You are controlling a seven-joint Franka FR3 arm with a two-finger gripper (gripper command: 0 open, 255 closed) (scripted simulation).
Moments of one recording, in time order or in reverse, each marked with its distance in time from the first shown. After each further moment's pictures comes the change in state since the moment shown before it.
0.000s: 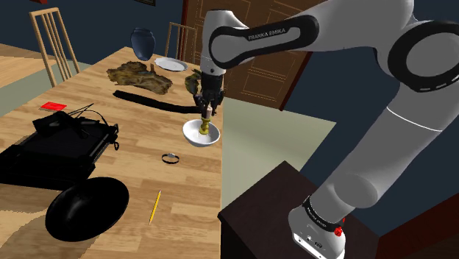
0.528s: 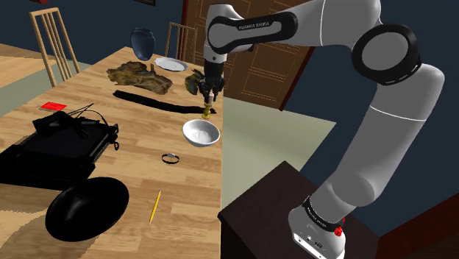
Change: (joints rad) arm -0.065 0.170 -0.063 0.247 -0.051 -0.080 -0.115
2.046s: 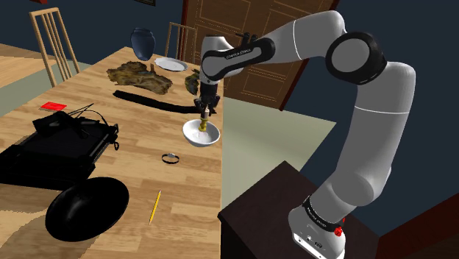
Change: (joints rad) arm -0.009 0.167 -0.027 -0.030 -0.042 0.193 -0.009
